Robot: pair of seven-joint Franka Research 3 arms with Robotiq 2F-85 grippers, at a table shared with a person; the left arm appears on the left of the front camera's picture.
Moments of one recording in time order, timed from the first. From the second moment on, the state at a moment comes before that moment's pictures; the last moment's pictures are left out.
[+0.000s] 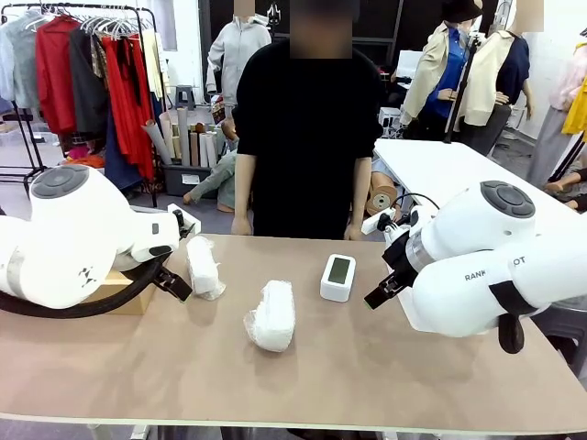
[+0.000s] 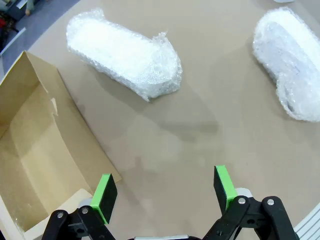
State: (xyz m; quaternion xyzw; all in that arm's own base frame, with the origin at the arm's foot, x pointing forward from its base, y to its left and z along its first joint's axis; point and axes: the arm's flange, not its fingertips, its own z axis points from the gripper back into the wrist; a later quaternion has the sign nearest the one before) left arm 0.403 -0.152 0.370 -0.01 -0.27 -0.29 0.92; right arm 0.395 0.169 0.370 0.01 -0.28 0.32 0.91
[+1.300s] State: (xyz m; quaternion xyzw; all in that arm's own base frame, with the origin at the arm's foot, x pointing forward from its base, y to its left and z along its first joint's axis) left arm 0.403 -0.152 0.370 -0.01 -0.27 -0.29 0.92; right arm 0.395 0.169 0.370 0.01 -0.28 0.32 0.91
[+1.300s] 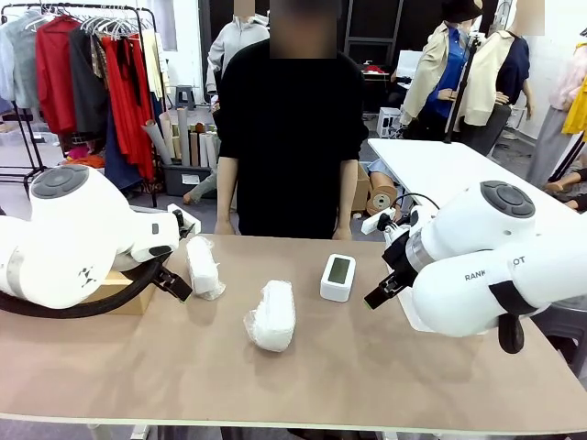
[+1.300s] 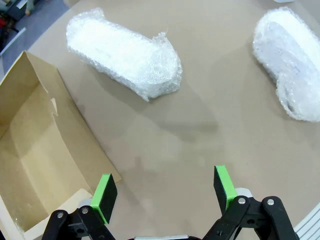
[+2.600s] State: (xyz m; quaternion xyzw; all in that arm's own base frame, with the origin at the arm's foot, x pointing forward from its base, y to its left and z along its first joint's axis) left arm 0.390 -0.137 0.428 -0.14 -0.21 -0.44 0.86; right arm 0.385 0.181 0.404 0.13 -0.17 0.42 0.88
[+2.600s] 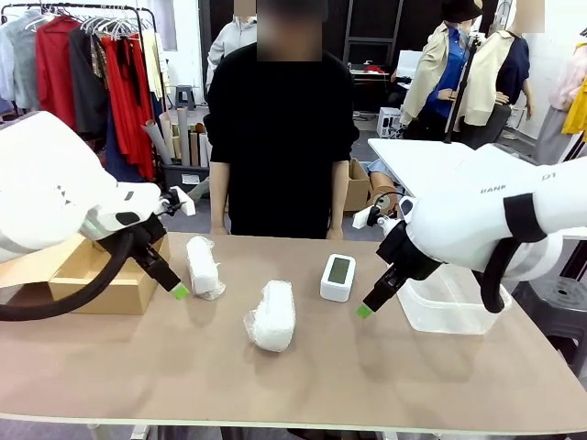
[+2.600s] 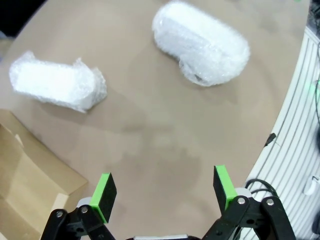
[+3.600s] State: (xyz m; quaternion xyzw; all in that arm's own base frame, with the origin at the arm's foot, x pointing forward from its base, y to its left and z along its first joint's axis) left arm 0.397 -0.132 0.425 -0.17 -0.18 -0.46 0.85; right arm 0.390 0.178 0.412 0.17 -0.14 0.43 0.88
